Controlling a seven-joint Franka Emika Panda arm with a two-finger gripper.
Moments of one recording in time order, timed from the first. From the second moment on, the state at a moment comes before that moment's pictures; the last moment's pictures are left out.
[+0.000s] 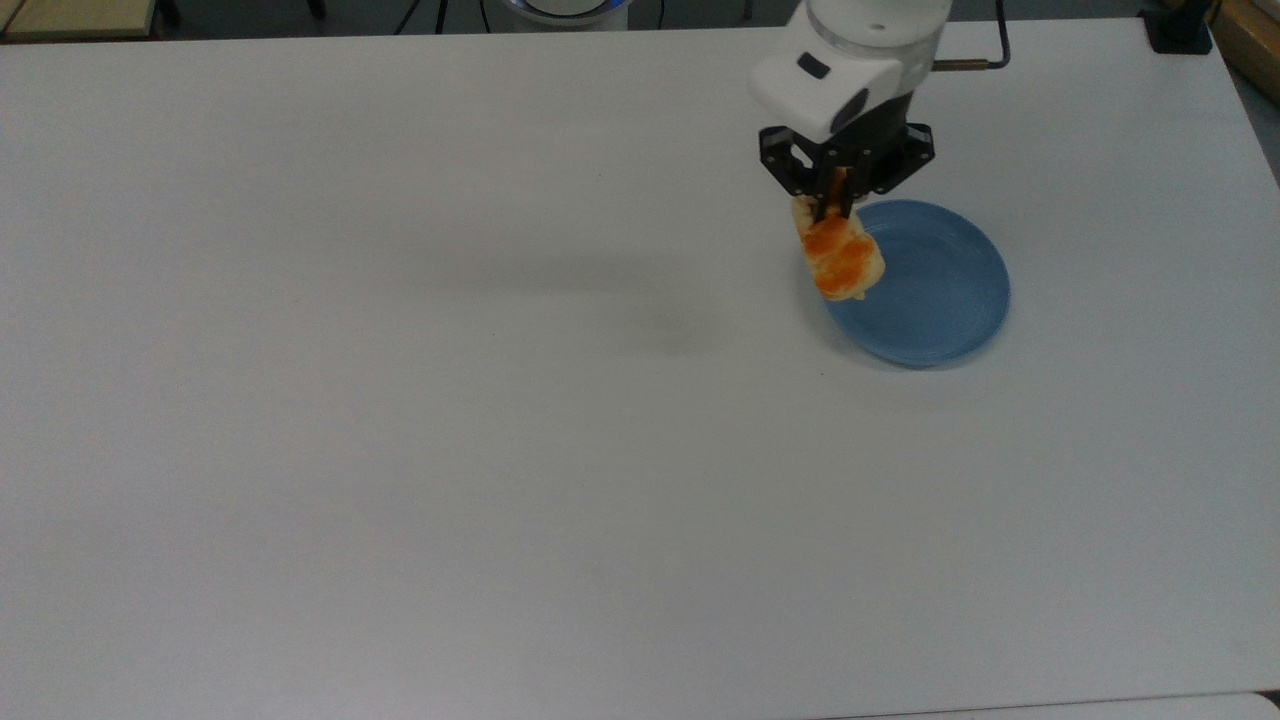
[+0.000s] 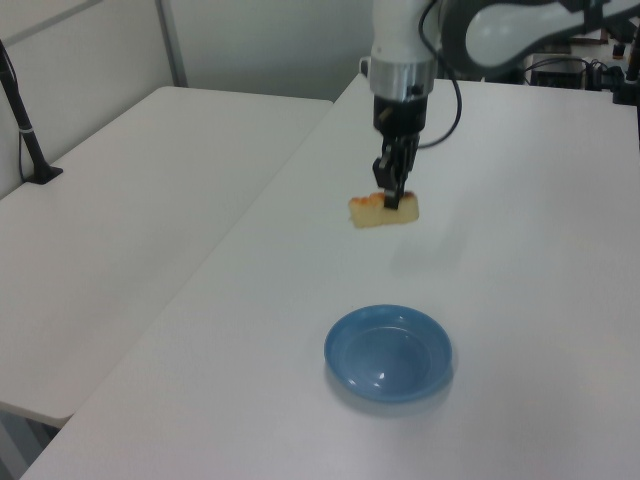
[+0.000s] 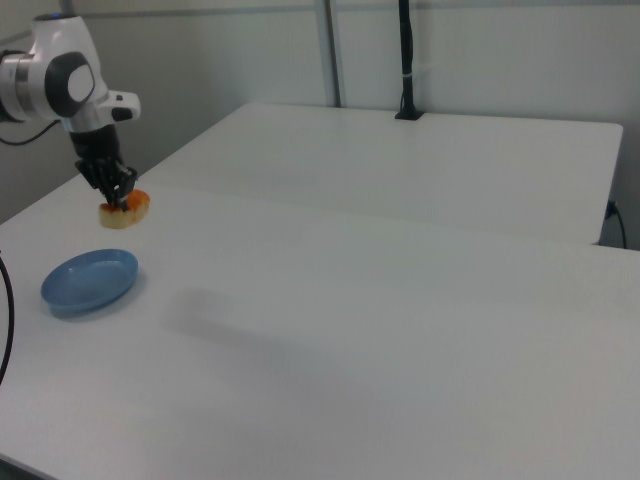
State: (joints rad) arm 0.34 0.32 0.08 -1.49 0.01 1.88 0.42
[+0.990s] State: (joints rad) arm 0.54 0.51 0.09 -1.55 -0.06 2.13 0.59
